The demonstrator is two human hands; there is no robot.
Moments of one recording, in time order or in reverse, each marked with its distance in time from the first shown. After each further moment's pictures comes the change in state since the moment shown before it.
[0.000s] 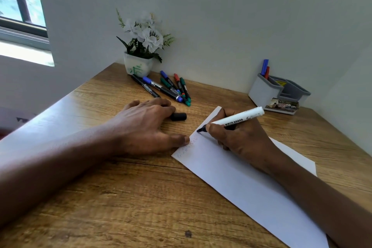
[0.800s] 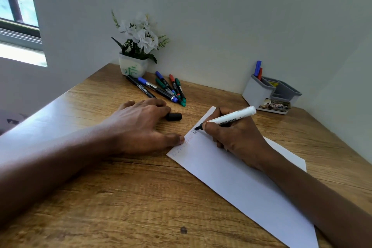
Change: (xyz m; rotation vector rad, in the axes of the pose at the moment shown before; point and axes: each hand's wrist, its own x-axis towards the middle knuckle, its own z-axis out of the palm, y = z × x) left_hand 0.003 -0.003 0.001 0.003 0.018 -0.009; right_hand 0.002 -0.002 0.001 0.029 0.062 0.059
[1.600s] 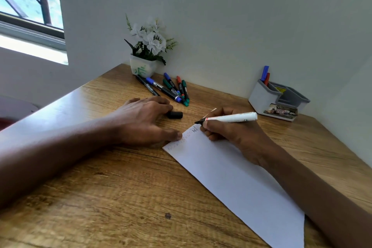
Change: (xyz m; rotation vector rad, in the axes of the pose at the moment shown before) left_hand -0.011 0.013 -0.007 -0.016 0.008 -0.035; right_hand 0.008 0.005 -0.019 0.146 -0.126 0.093
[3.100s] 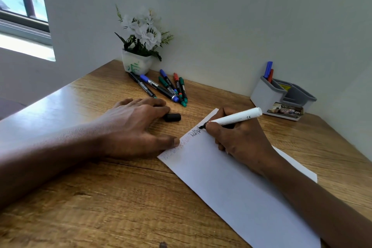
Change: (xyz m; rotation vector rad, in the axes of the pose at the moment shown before) left_hand 0.002 -0.005 0.004 -0.001 -0.020 0.000; right_hand 0.001 0.003 0.009 -0.196 0.134 -0.089
